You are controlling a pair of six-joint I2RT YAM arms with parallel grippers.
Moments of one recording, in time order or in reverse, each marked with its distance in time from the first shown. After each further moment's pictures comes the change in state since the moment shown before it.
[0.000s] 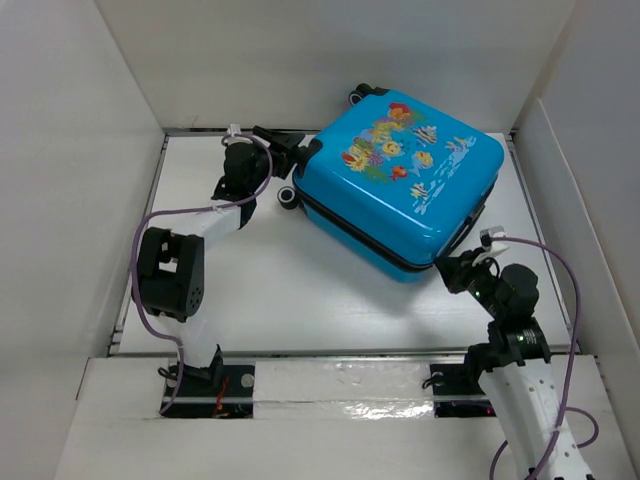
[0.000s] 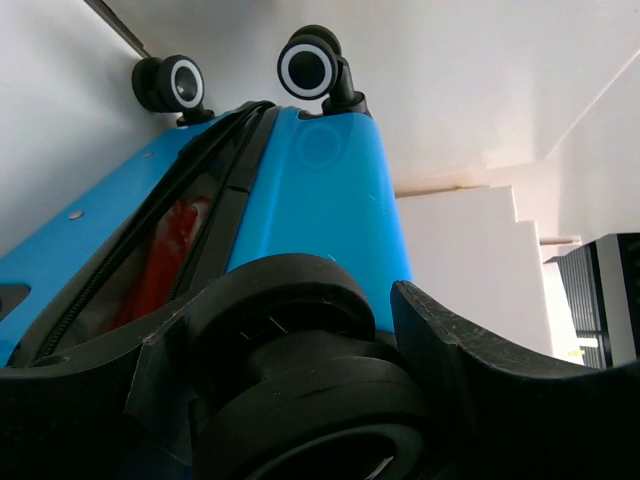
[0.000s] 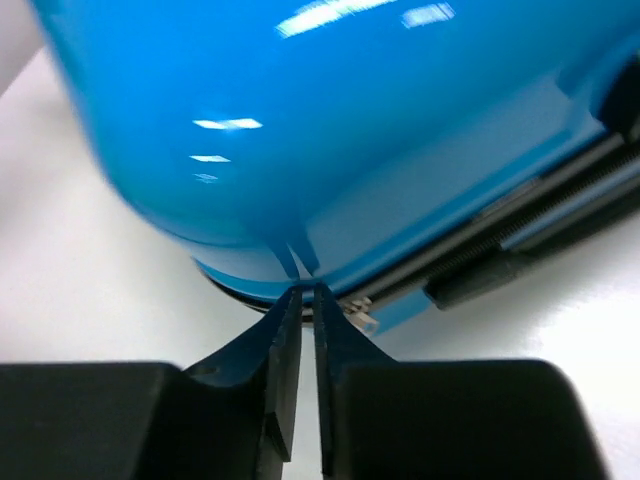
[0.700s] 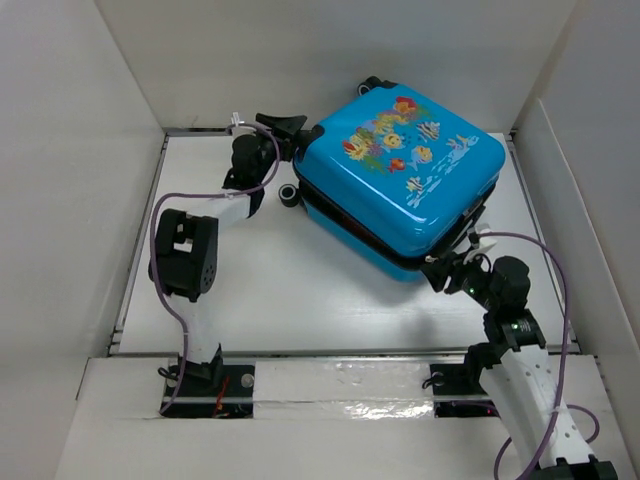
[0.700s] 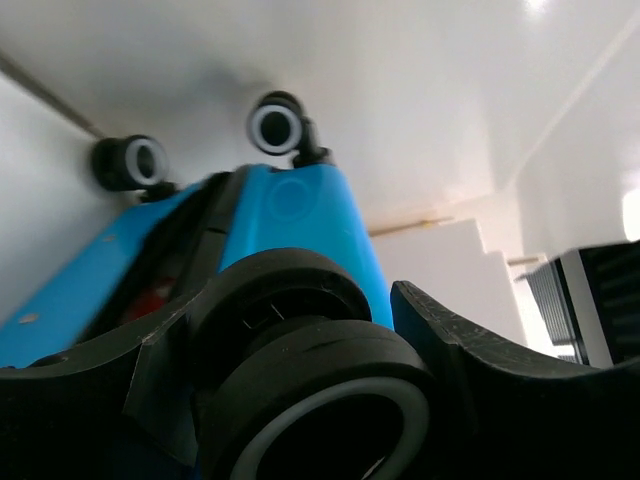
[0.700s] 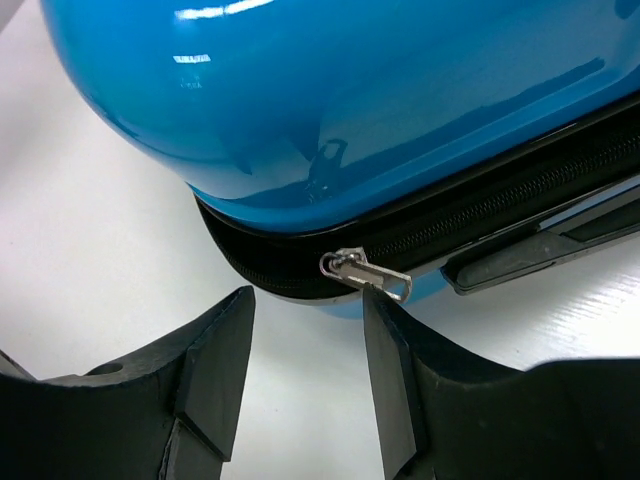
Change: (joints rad) left arm 0.000 0.197 0.124 0.201 -0.061 -0.027; right arm 0.000 0.114 -0.035 0.046 -0.077 -0.035
